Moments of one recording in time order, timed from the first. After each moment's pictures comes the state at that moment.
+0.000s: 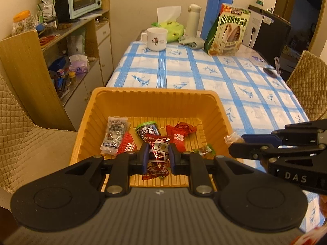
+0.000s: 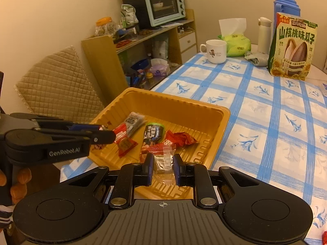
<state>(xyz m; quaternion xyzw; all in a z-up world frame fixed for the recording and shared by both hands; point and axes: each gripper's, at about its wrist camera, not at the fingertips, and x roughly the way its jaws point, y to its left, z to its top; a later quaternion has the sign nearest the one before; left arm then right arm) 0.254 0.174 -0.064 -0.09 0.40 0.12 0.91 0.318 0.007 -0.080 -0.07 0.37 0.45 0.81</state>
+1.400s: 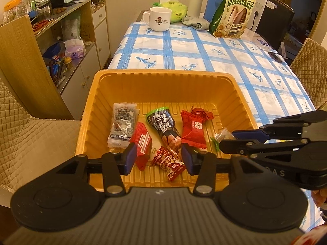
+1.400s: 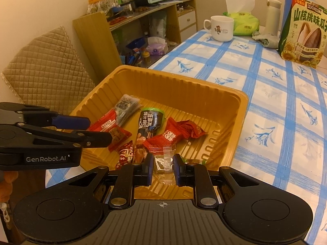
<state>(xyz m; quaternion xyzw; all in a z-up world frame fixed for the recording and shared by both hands) 0.268 0.208 -0.090 -0.09 0.44 0.11 0.89 0.340 0.058 -0.121 -0.11 0.42 0.44 0.79</state>
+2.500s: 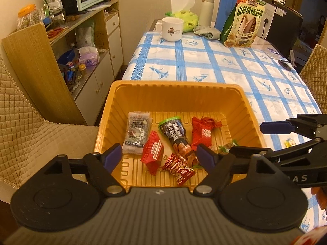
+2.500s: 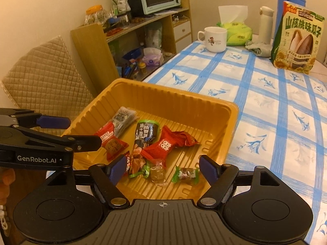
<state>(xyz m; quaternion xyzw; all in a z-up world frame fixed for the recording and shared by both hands) 0.260 0.205 -0.070 -0.08 0.42 0.15 0.89 0.340 0.044 -0.104 -0.09 0.40 0.43 0.81</state>
